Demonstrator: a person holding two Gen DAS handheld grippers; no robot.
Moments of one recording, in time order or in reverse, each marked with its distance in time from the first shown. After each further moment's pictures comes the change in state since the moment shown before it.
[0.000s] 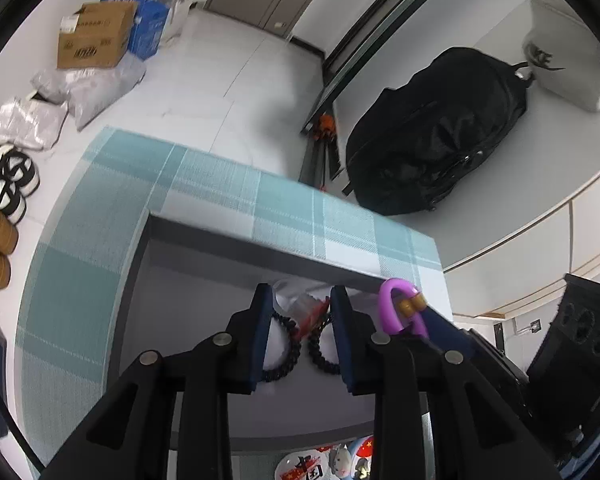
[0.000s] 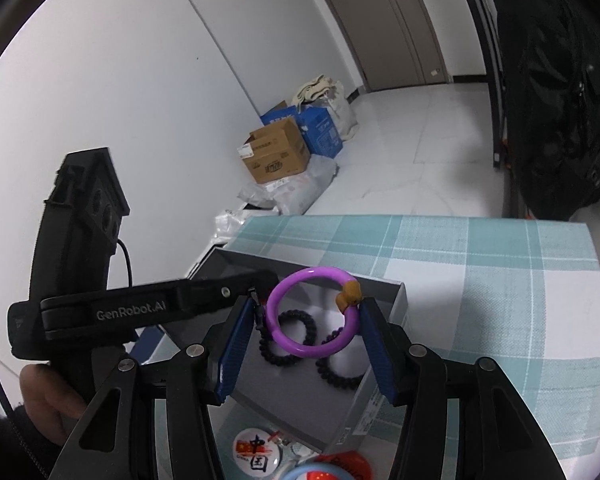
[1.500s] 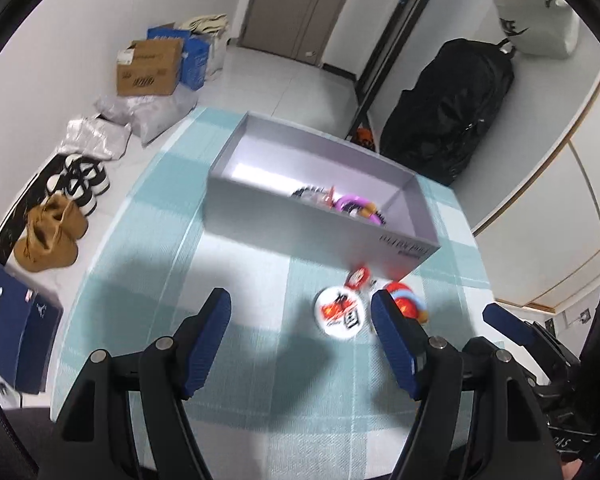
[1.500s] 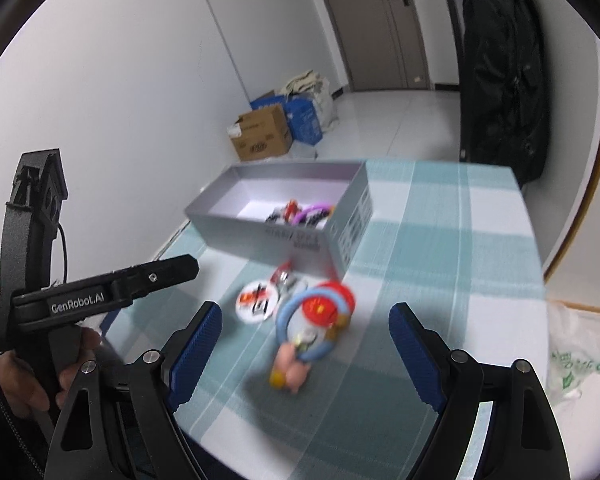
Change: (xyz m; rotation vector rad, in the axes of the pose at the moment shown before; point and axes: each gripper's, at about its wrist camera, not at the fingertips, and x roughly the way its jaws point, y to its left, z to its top) left arm -0.063 -0.006 -0.114 0.065 -0.141 0.224; right arm -0.083 0.023 -0.097 -0.072 0.032 -0.111
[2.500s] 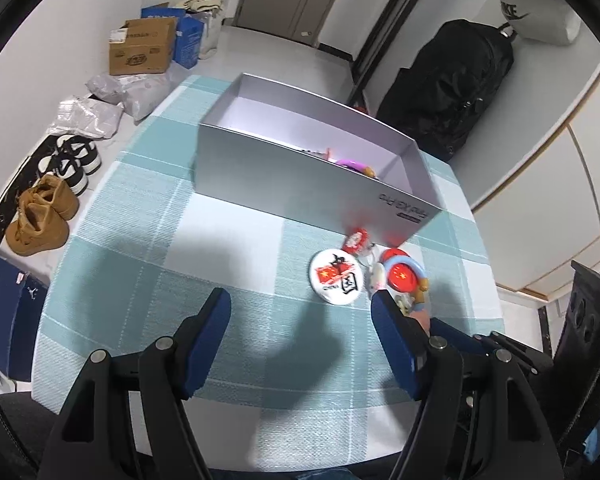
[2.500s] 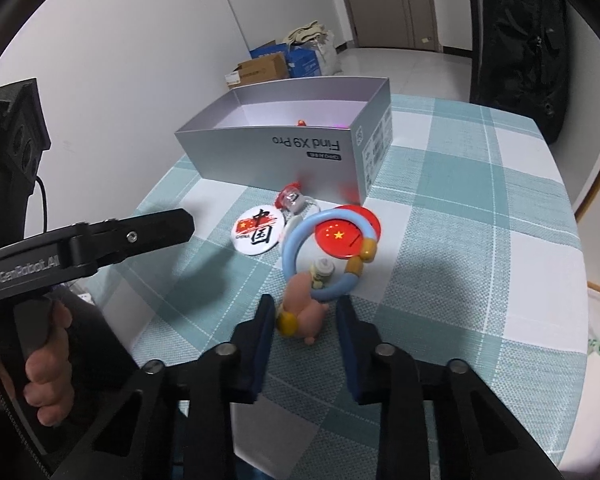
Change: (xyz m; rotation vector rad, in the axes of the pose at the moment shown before) left arm 0.007 -0.005 -0.010 0.006 0.071 -0.044; right arm 0.033 0.012 -0.028 -0.022 0.160 -0.029
